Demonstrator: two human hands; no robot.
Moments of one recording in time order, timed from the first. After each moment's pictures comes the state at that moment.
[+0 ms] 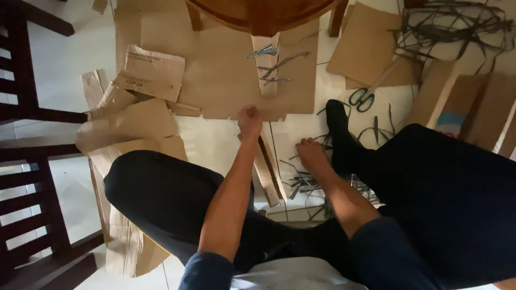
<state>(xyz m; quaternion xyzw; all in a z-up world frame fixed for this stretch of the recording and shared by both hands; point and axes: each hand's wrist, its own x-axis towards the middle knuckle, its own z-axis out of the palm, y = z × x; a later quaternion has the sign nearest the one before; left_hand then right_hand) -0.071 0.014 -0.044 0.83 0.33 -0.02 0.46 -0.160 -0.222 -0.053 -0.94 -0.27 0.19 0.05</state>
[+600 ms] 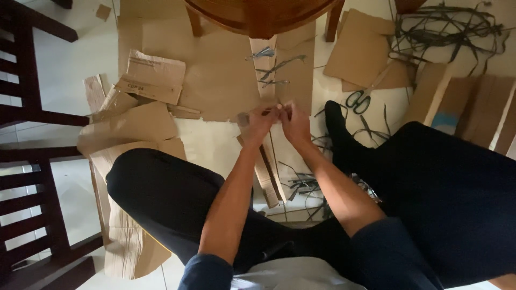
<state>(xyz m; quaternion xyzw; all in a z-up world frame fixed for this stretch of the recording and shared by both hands) -0.075 -0.009 0.032 0.72 0.11 -0.05 0.68 -0.090 -0.147 0.083 -0.87 0.02 0.01 0.49</state>
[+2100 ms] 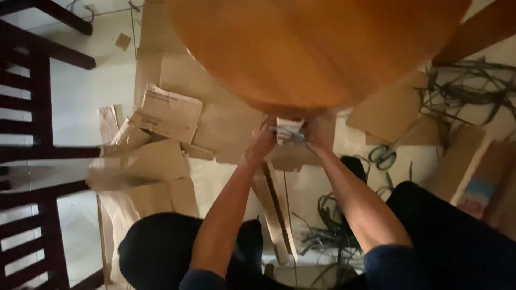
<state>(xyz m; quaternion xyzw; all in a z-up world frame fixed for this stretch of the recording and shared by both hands) 0.056 0.050 -0.066 0.95 -0.04 0.13 0.27 0.090 -0.166 -0.085 -0.71 0.03 0.14 0.69</state>
